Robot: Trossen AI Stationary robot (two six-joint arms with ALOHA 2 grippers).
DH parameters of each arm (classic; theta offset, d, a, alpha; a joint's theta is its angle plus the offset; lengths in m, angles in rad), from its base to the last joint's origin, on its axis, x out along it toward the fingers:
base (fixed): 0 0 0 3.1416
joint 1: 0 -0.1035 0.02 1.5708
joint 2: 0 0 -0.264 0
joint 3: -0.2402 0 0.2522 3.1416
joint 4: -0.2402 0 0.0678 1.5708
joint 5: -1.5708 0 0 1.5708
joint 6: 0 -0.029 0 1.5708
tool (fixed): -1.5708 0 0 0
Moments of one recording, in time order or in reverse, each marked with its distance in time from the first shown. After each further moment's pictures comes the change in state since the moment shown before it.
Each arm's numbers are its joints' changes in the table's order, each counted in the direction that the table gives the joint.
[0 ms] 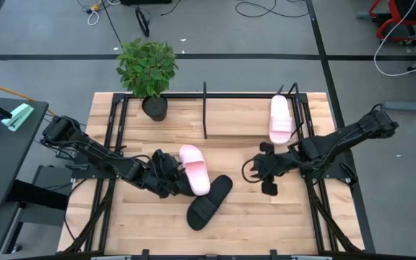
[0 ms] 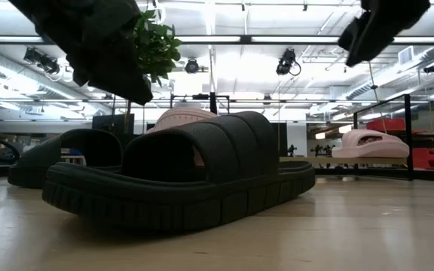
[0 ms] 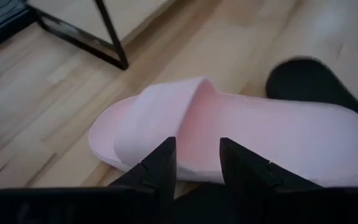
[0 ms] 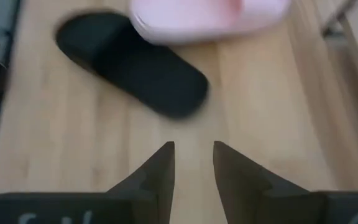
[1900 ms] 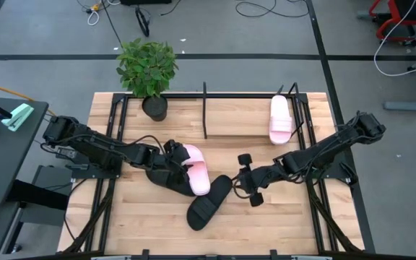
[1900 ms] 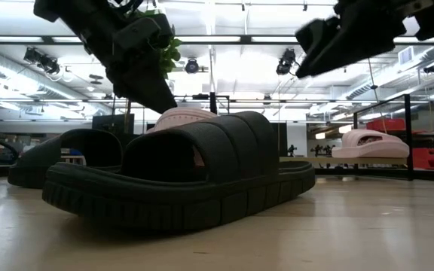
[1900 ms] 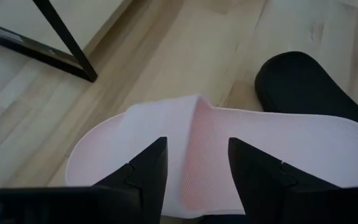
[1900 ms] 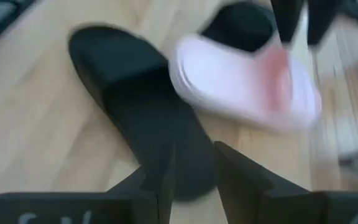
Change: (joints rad) left arm -0.245 0.000 0.001 0.141 0.351 -0.308; right arm -0.042 0.229 0.090 0.514 0.060 0.473
